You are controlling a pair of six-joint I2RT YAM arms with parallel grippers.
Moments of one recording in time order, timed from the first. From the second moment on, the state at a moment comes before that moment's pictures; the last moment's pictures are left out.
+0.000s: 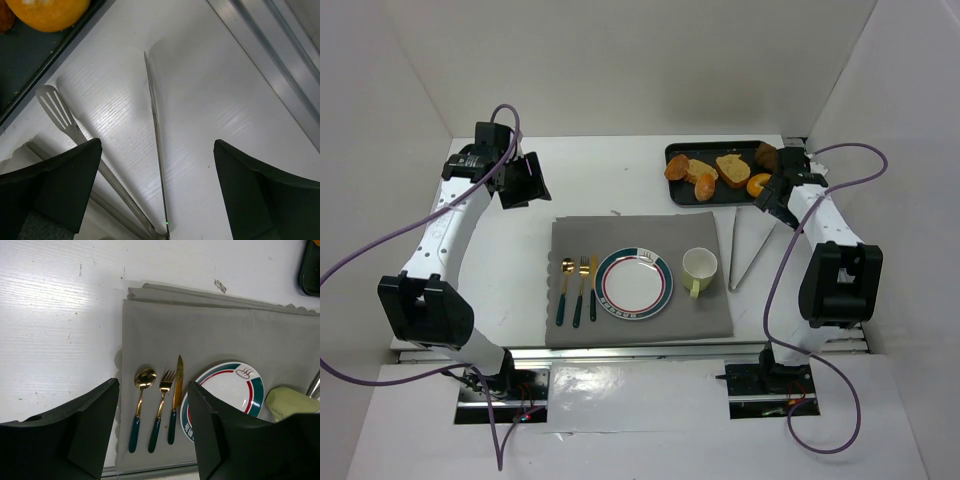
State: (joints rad) left arm -0.06 1.55 1.57 -0.94 0.11 -0.37; right arm -0.07 1.64 1.30 -0.70 0.38 0.57
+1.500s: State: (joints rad) left arm -0.06 1.57 1.59 -0.95 0.12 -0.37; right arm 0.08 1.59 0.90 -0.47 0.15 0.52
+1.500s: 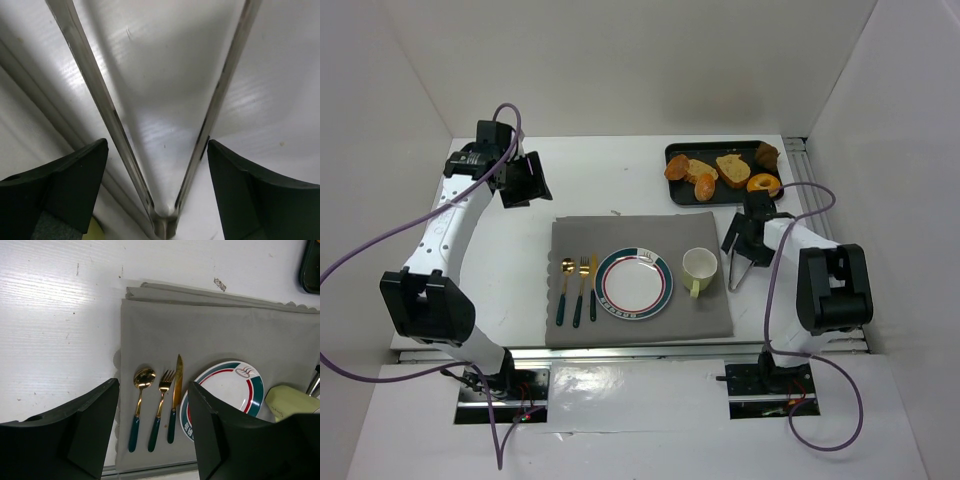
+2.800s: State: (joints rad) left arm -0.06 1.58 1.66 -1.01 0.10 -0.35; right arm 0.14 1.89 1.78 -0.90 0.17 0.30
